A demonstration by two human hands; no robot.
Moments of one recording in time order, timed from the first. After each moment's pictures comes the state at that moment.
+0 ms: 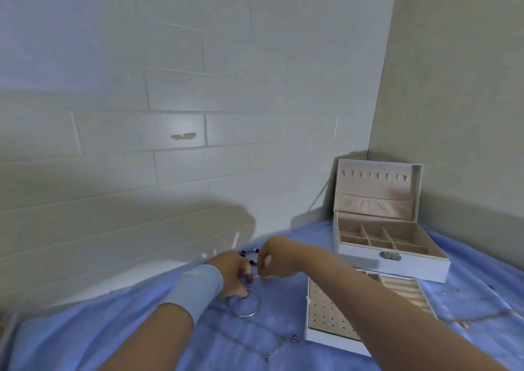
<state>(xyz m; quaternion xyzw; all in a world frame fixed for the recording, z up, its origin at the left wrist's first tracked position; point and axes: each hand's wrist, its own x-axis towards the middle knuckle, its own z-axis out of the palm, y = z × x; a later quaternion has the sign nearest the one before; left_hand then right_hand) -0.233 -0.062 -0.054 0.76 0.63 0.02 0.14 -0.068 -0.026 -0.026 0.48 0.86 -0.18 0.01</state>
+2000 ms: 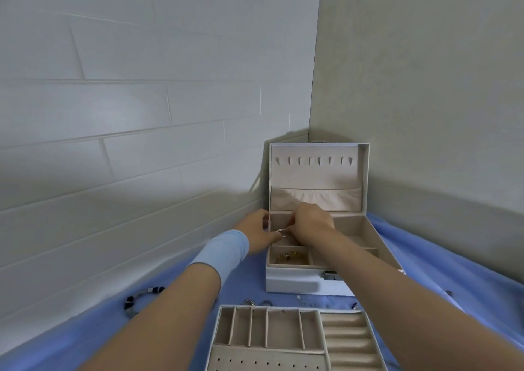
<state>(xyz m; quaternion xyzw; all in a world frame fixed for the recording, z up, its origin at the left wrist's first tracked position) -0.019 0.123 -0.043 0.74 0.57 0.20 0.29 0.137 0.148 -0.055 0.72 0.67 -0.05 -0.15</state>
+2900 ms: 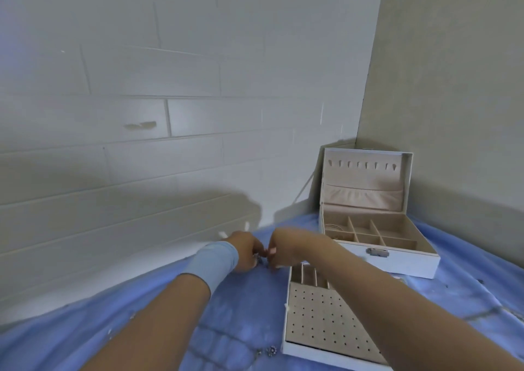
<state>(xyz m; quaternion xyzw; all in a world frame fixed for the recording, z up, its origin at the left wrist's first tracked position) -0.166 0.002 -0.044 0.78 0.62 -0.01 0.13 -0.024 0.018 -0.032 0.57 0.82 -0.09 0.06</state>
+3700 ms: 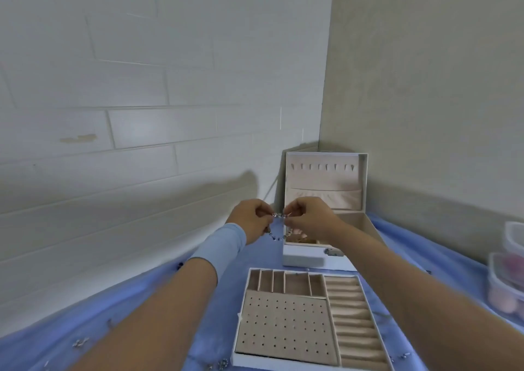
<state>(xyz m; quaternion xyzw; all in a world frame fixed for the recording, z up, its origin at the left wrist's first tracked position) -0.075 0.025 -0.004 0.67 0.56 0.38 0.31 0.104 0.026 0.000 0.57 0.70 -0.26 -0.35</state>
